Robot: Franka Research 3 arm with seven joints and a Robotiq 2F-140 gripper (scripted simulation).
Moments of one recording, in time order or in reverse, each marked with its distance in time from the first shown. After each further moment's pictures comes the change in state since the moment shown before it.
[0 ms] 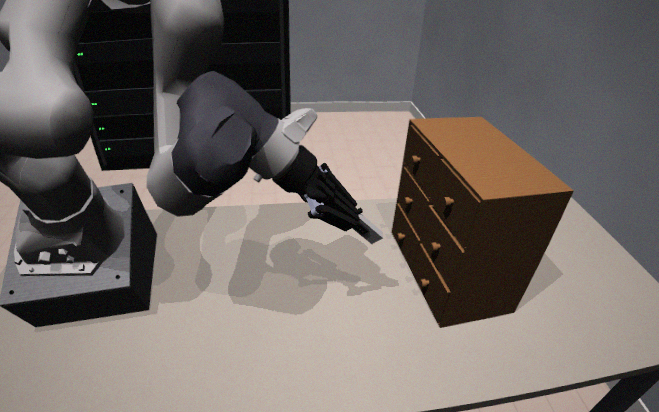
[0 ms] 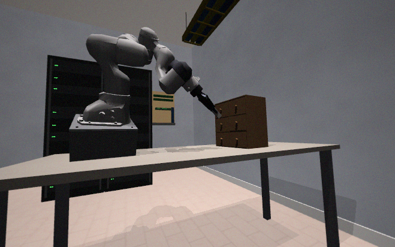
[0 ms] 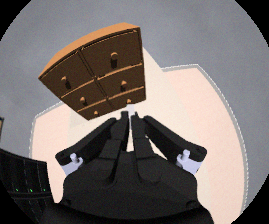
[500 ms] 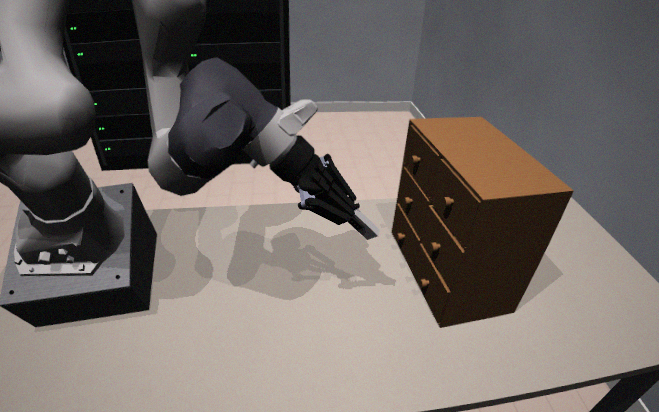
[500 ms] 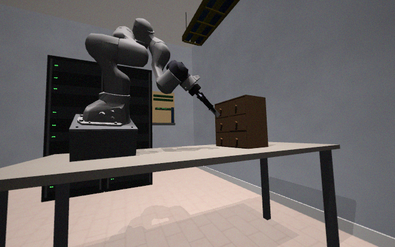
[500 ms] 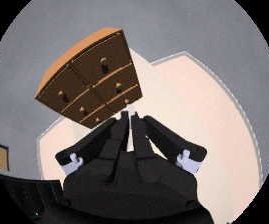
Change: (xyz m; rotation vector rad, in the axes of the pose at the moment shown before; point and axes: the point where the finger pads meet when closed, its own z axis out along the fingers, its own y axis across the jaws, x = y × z) arm 0.000 -0.004 -0.011 -0.075 -0.001 0.209
